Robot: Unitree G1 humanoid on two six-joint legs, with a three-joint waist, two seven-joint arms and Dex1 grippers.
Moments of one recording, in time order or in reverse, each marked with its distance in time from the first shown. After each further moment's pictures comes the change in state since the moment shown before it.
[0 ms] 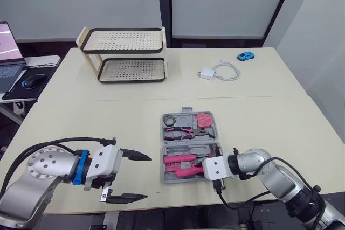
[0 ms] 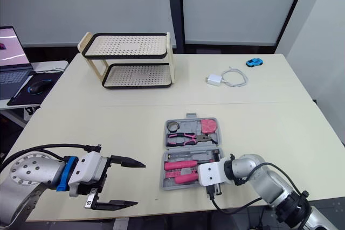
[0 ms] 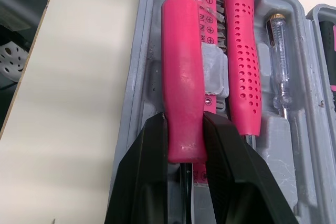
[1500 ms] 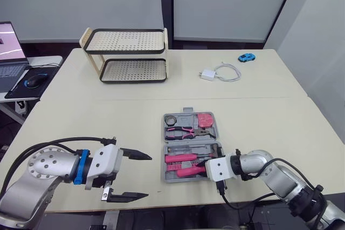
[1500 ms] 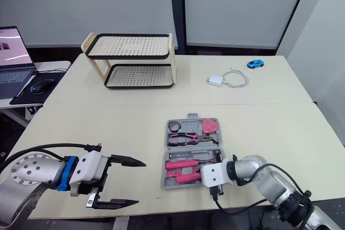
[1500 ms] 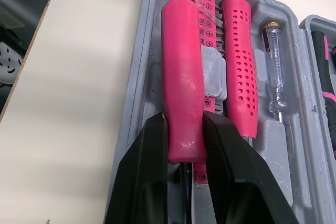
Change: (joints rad) left arm 0.001 0.000 -0.004 -0.001 0.000 0.000 0.018; right arm -0.005 -0.025 0.013 0.100 0.040 -0.158 -0.059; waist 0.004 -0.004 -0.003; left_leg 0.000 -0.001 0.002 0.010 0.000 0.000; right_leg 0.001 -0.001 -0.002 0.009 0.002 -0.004
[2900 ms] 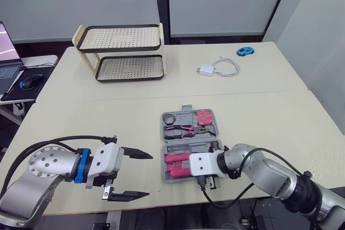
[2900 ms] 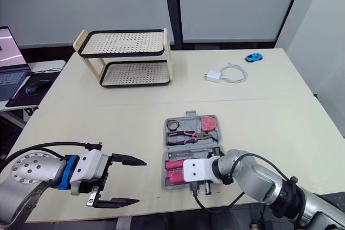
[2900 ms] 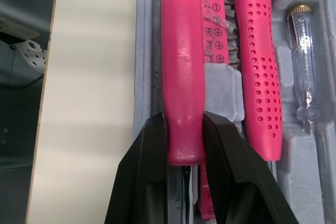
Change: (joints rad) left arm -0.012 -0.002 -0.001 -0.009 -0.007 0.017 0.003; right arm -0.204 0.010 0.243 -0.331 0.032 0.715 -0.038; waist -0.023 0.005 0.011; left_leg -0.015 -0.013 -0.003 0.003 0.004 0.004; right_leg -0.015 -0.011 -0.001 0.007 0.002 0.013
